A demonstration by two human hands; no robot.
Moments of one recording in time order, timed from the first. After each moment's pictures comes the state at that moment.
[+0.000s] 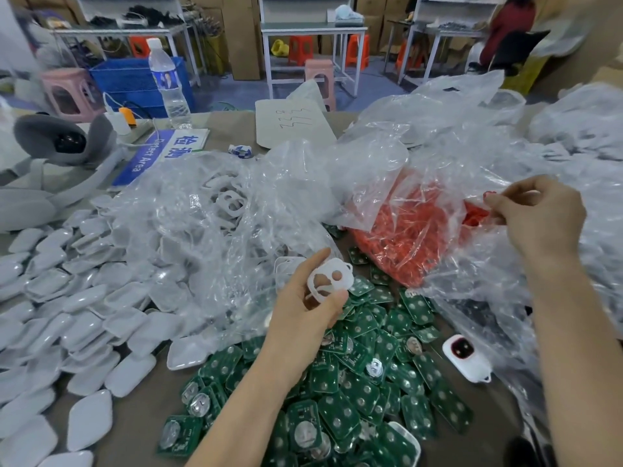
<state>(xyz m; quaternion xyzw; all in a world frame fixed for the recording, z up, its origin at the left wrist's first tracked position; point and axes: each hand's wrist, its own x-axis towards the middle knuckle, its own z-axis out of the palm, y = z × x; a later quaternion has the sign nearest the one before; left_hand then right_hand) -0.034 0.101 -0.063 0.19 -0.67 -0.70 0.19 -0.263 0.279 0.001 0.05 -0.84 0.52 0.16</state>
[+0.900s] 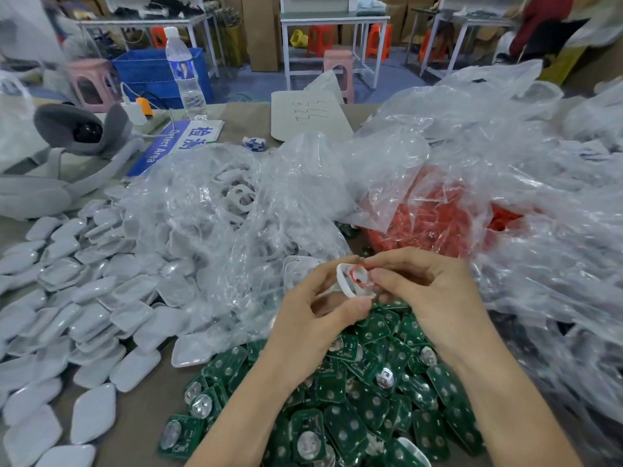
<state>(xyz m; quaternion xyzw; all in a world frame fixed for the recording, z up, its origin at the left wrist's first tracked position) -0.034 0.097 -0.063 0.11 -0.68 -0.70 0.19 -0.135 0.220 -0.021 0.29 -0.68 0.65 -0.18</state>
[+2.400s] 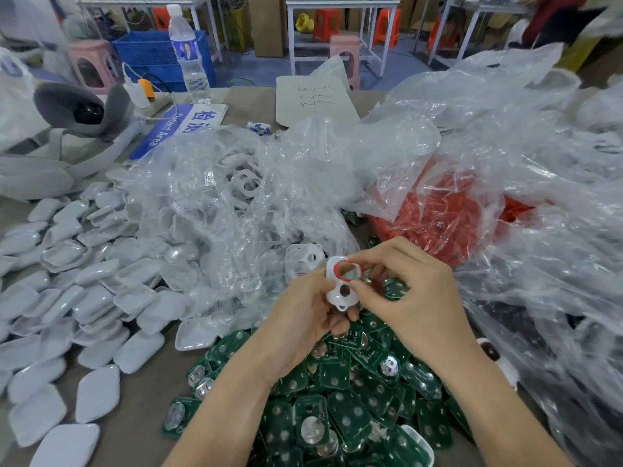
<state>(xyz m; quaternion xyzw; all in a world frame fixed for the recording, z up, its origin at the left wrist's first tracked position) -0.031 0.089 -0.059 0.12 -0.54 -0.83 0.06 -0.122 0.210 -0.036 0.46 -0.76 0.45 0.05</state>
